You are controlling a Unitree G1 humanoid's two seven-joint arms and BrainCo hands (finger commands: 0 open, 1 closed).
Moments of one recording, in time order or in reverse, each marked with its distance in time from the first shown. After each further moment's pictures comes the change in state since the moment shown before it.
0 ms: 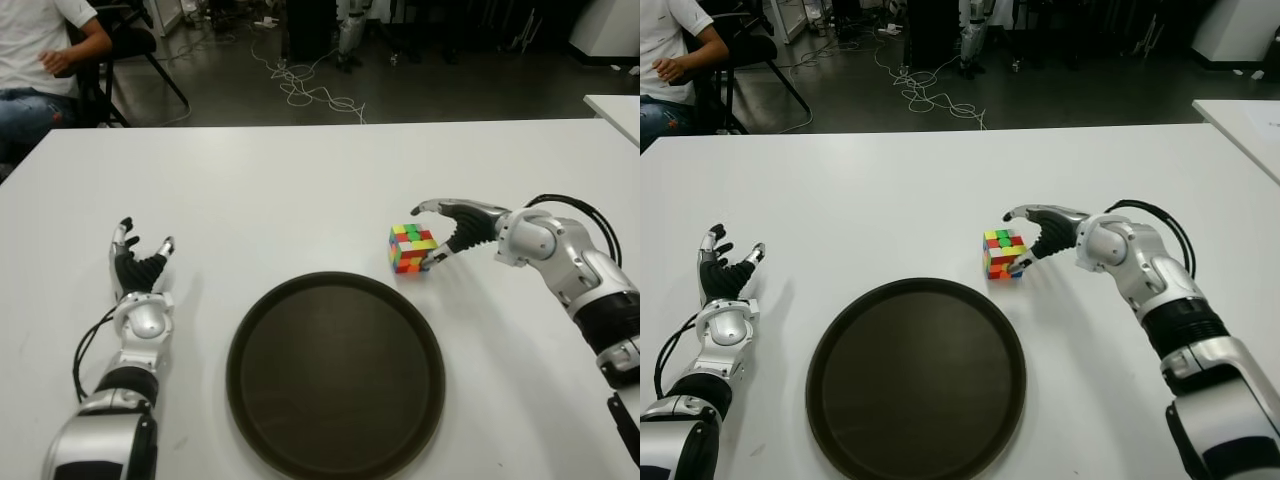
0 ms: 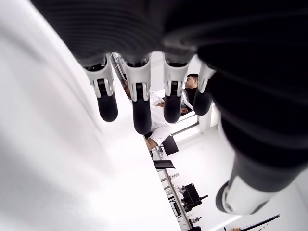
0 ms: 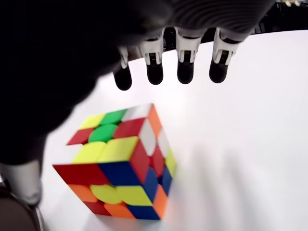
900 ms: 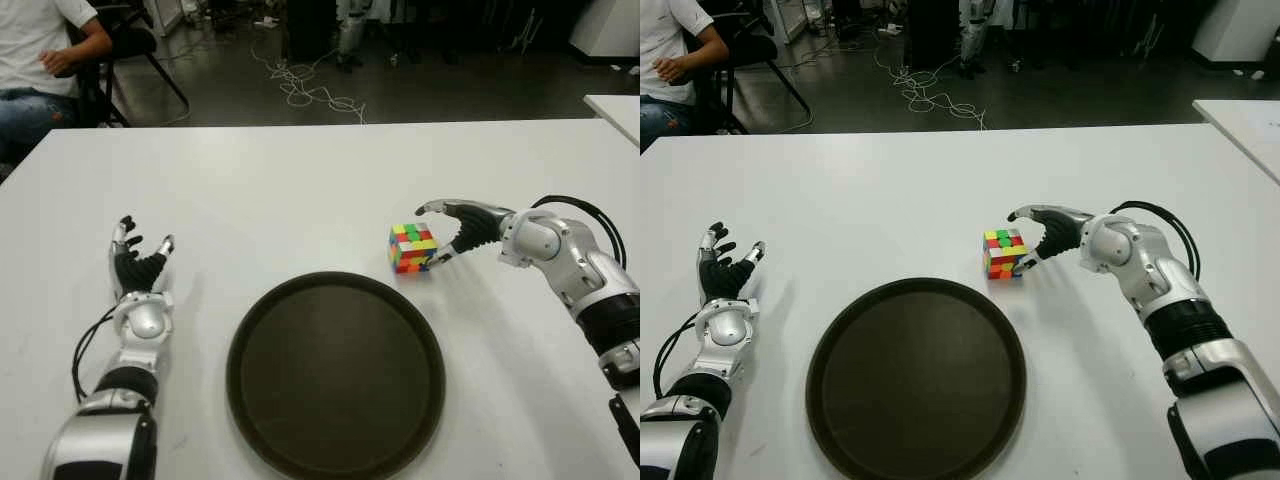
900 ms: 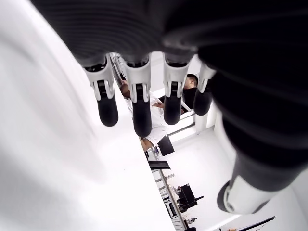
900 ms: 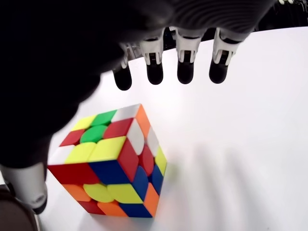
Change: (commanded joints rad) left arm -0.004 -0.001 -0.005 0.005 0.011 -0.001 0.018; right arm 0.002 -0.001 -0.010 0.003 0.005 0.008 0.015
